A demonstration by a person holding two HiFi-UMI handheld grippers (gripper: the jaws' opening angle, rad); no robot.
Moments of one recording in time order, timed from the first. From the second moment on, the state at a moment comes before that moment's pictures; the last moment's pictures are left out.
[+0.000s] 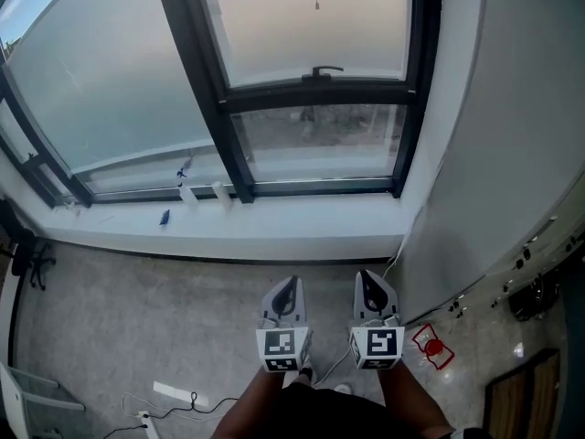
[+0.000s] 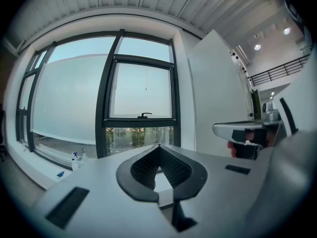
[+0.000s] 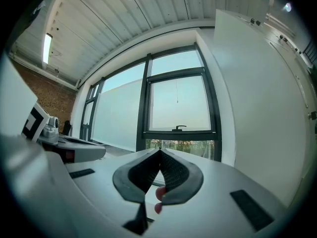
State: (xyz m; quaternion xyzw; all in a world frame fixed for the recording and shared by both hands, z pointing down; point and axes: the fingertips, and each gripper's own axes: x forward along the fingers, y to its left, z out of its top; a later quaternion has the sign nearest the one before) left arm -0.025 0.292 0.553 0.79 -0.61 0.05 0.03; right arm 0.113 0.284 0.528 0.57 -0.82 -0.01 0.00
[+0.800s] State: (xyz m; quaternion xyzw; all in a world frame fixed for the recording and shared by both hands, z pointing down) left arm -0.072 0.186 0.551 0.80 -0.60 0.04 0.06; right arm 0.062 0.189 0.530 0.57 -0.82 -0.02 0.04
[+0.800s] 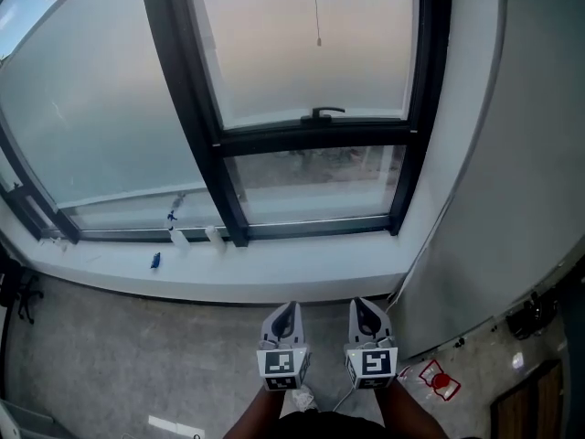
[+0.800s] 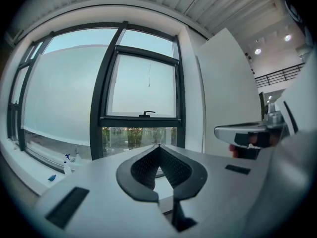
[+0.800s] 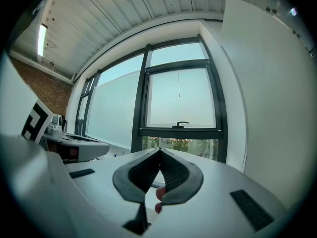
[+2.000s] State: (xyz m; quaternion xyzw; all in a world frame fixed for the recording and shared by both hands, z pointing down) left arm -0.090 0.034 0.536 0.82 -0.58 0.04 0.05; right arm 0.021 0.039 0.518 0.57 -0.82 -0.02 0.03
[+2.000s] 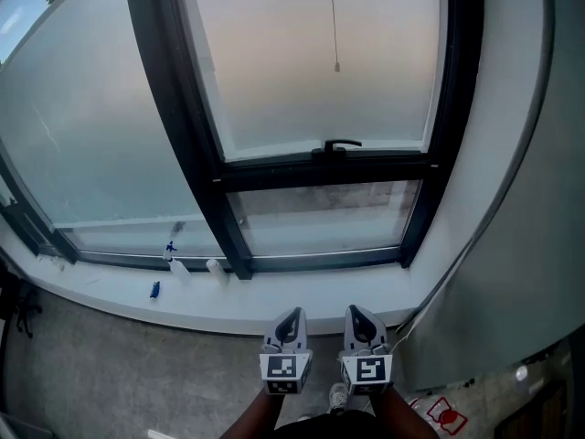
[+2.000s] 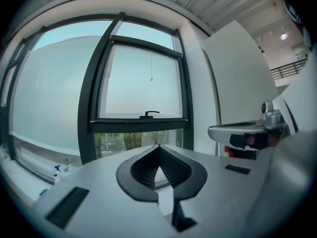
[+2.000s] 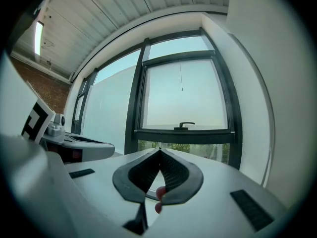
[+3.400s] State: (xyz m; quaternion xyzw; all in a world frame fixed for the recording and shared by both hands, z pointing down) left arm -0.064 -0.122 0.539 0.79 -0.61 0.05 0.05; right arm 0.059 -0.129 0.518 0.55 -0.84 0.00 0.02
